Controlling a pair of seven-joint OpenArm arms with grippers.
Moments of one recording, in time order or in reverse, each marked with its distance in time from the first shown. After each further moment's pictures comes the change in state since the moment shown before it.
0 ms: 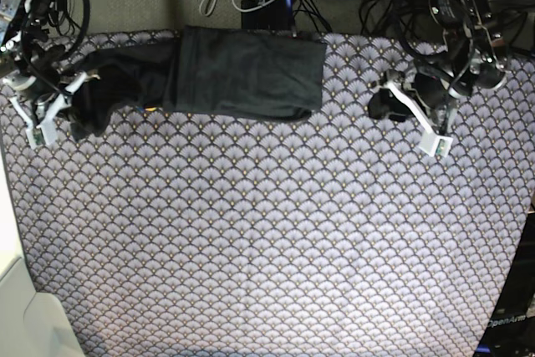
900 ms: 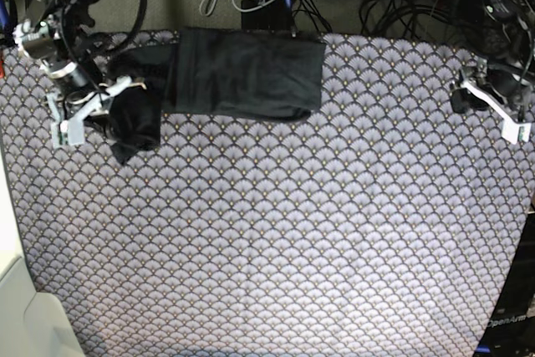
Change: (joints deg) left arm 0.5 -6.5 -18.7 -0.3 -0.5 -0.1 5.0; right arm -0.3 -18.9 2.3 10.4 0.1 0.5 7.2
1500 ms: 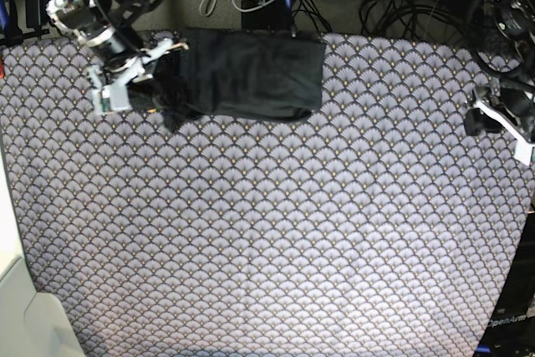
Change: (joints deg) left arm -4.5 -2.9 0.0 -0.2 0.0 -0.2 0.2; right arm -11.1 -1.0 -12.4 0.4 -0.4 -0.4 8.3
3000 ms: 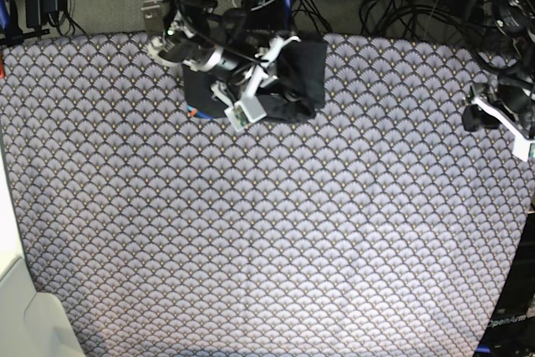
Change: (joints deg) left arm 0.8 0.5 0.0 0.0 0.0 0.0 -0.2; right arm 8.7 0.5 -29.8 -15.3 -0.4 -5.0 -0.2
